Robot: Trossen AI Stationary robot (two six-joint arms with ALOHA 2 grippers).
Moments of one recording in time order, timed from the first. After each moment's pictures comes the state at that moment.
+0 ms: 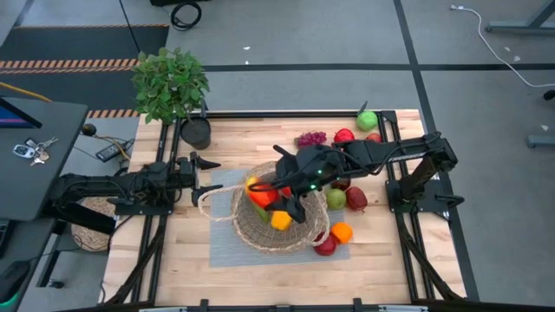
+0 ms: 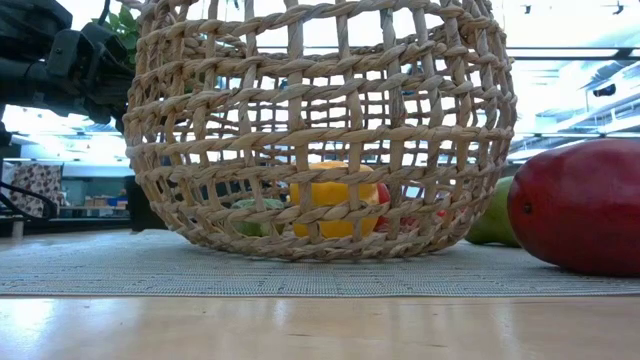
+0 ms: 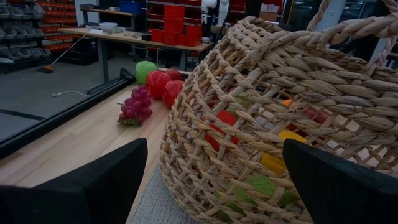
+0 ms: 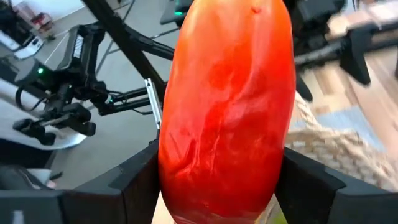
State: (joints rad) left arm 0.07 0.22 0.01 0.16 -0.12 -0.12; right arm 0.19 1.68 1.80 -0.60 -0.08 0.38
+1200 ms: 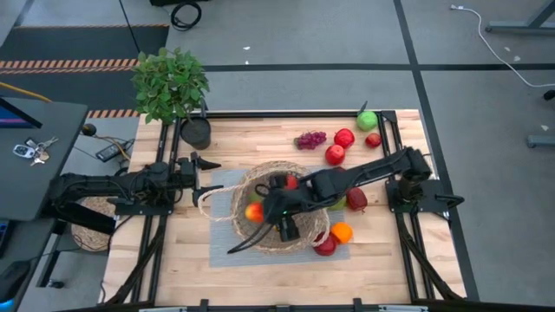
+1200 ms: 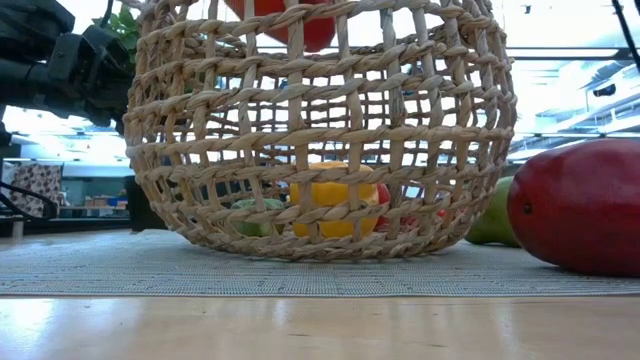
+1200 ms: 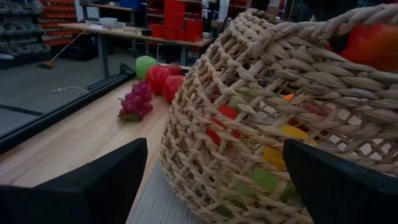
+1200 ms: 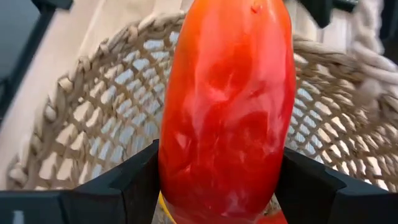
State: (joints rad) left arm 0.07 0.24 0.01 0.16 -0.12 -0.12; right arm 0.27 1.95 1.90 -0.89 0.18 -0.02
